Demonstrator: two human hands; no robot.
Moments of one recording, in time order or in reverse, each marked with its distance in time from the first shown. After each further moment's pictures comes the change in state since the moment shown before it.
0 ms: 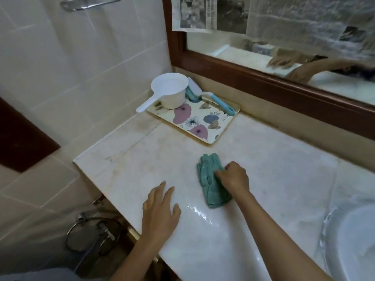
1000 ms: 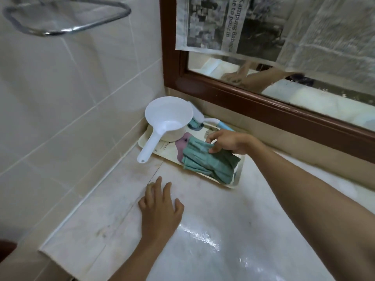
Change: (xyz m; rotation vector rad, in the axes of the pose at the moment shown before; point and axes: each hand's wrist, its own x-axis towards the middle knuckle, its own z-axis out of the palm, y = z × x) left_hand 0.214 -0.054 -0.024 0.140 0.058 0.167; right_hand 0.172 -0.196 -0.035 0.022 -0.482 -0.110
